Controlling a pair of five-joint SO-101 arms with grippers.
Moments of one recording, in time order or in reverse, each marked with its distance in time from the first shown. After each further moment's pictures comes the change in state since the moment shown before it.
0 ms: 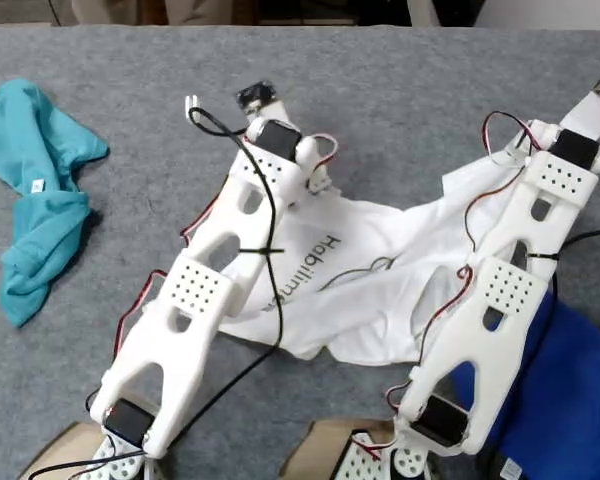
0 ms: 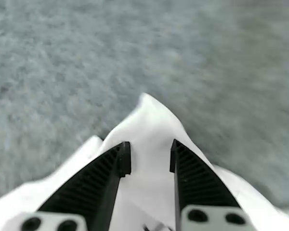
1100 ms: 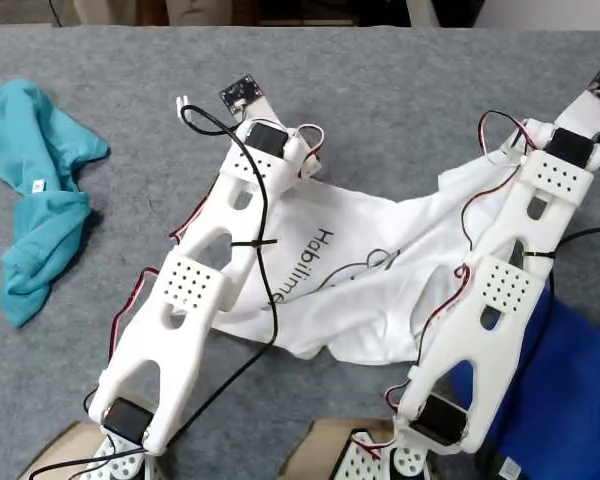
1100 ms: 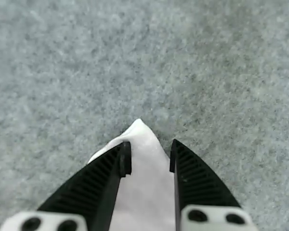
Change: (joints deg) left arm -2.3 -0.4 5.0 -13.5 2.6; right arm -0.7 0.0 0.0 0.0 0.0
